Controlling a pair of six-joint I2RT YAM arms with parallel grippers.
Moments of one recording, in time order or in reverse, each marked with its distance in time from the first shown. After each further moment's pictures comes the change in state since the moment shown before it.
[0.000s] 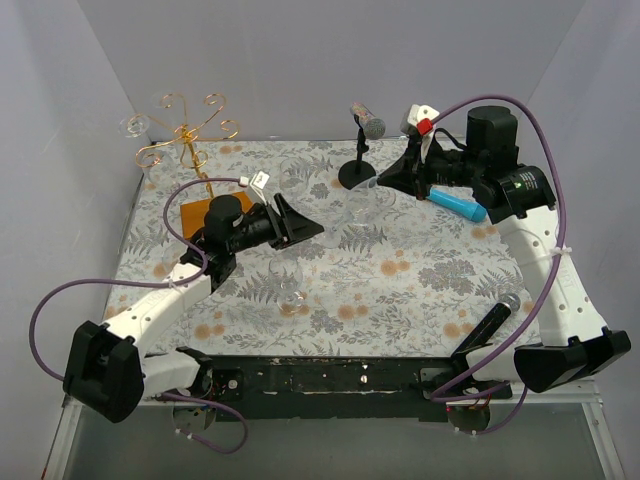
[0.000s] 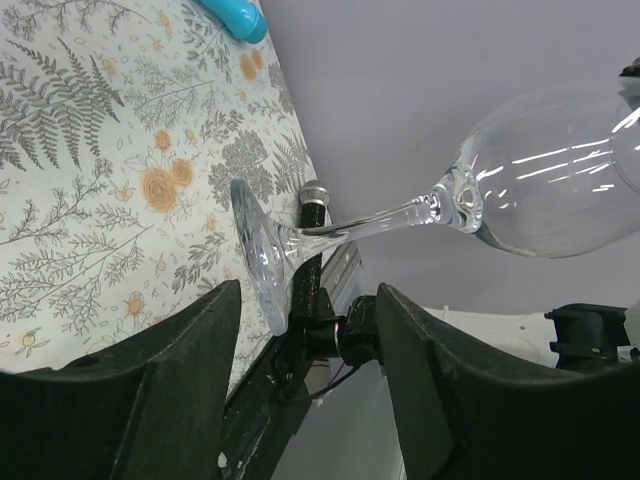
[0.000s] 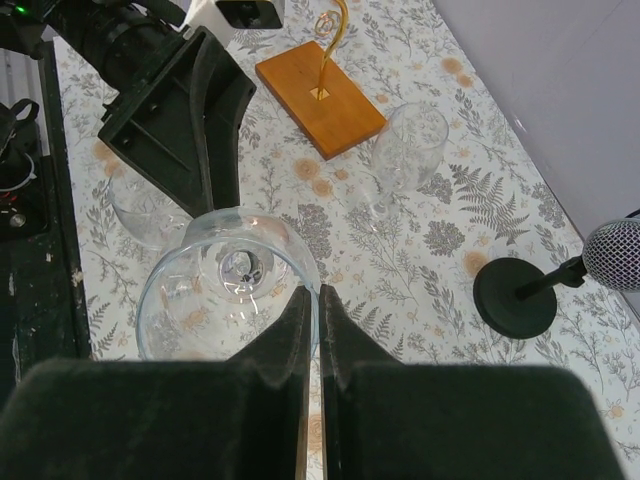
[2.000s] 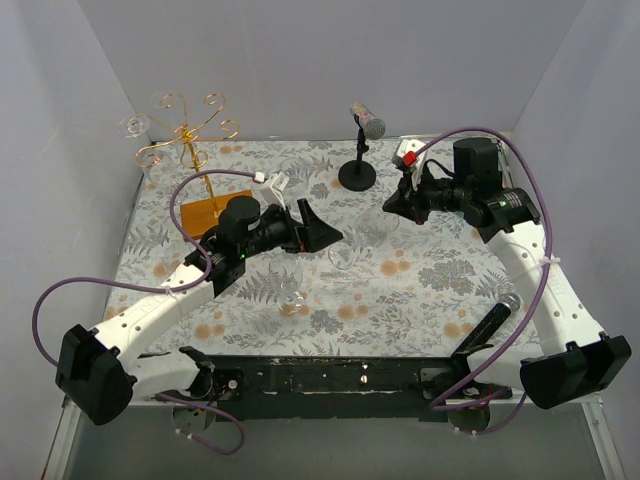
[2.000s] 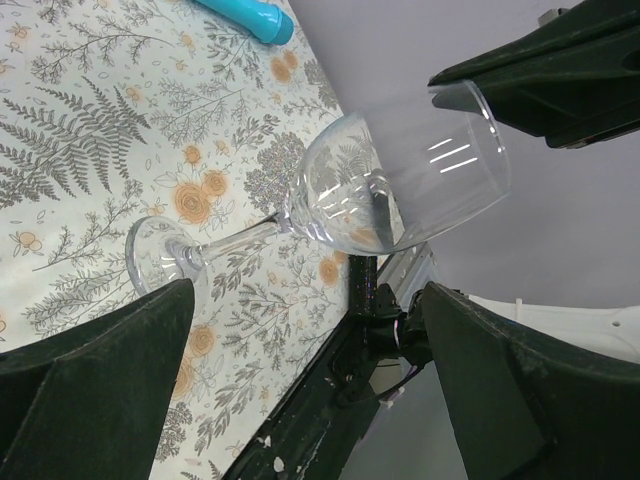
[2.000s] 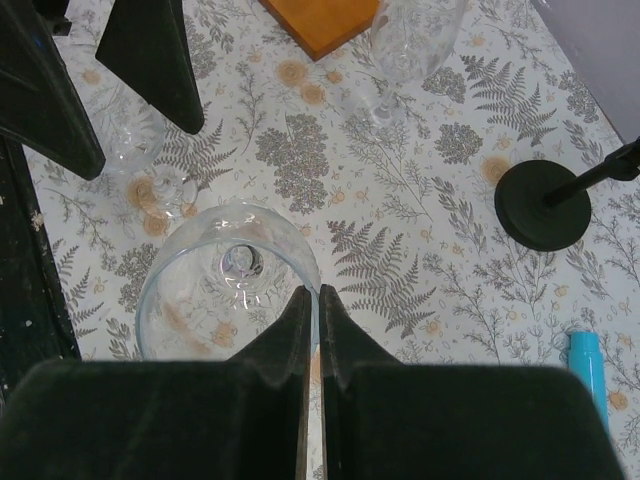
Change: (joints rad) left arm -0.180 -0.030 0.118 -0.196 -0.212 0.225; right arm 0.004 -0.089 -0.278 0.024 0.126 -0.069
